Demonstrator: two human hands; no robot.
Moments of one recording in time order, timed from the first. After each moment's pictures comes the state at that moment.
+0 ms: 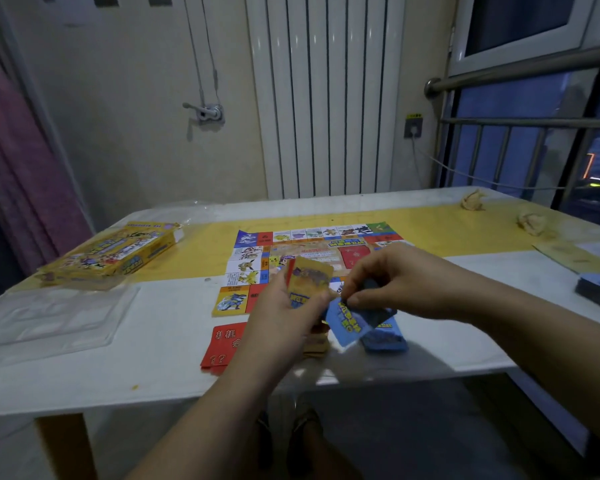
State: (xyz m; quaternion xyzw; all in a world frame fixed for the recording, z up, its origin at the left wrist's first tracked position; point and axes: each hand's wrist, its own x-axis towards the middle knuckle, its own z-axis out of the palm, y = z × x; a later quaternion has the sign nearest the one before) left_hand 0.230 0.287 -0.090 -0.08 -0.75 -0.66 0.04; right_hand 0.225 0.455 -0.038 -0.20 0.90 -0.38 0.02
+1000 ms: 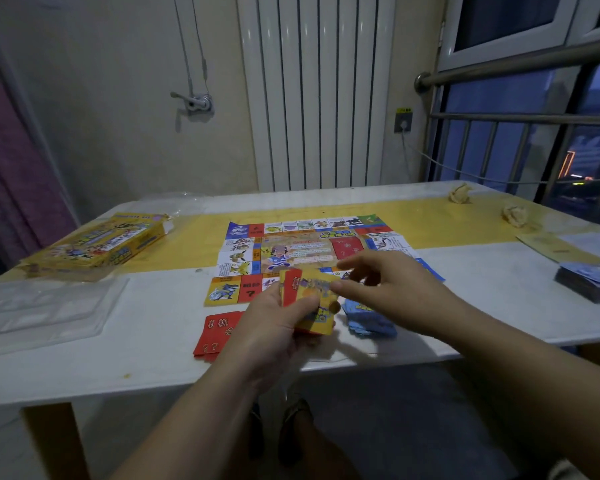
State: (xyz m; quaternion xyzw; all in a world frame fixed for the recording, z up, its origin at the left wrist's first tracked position) left_hand 0.231 0.282 -0.106 -0.04 -0.63 -0.77 -0.10; right_hand 0.231 0.450 -0.071 -0.13 0.93 -0.34 -0.11
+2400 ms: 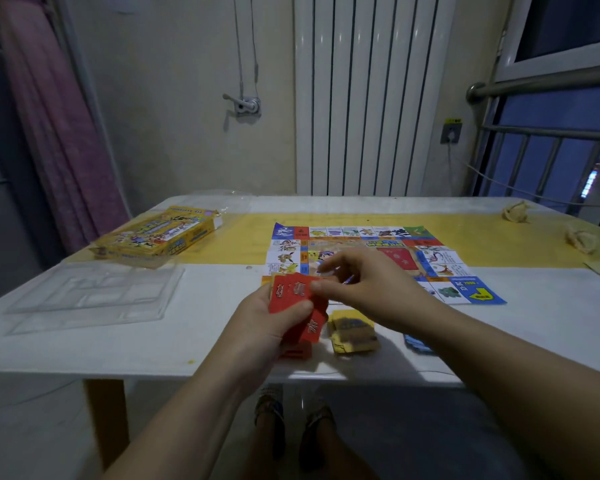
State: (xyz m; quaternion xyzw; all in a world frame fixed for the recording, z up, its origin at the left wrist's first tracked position) left_hand 0.231 0.210 -0.112 -0.04 -0.65 -0.76 0.00; right_hand 0.208 0.371 -0.065 -0.19 0.90 -0.40 -0.05
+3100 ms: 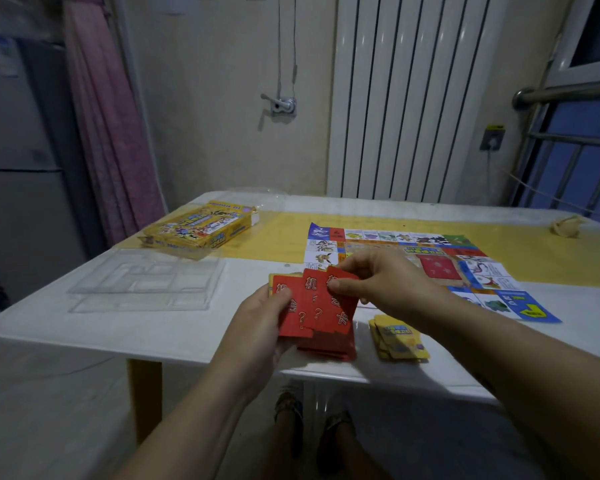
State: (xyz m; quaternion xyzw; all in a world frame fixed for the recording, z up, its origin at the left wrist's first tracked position) left_hand 0.238 0.168 -0.118 -0.01 -0.58 -0.81 0.06; right_hand 0.197 0.329 -0.057 -0.20 0.84 -0.50 0.06
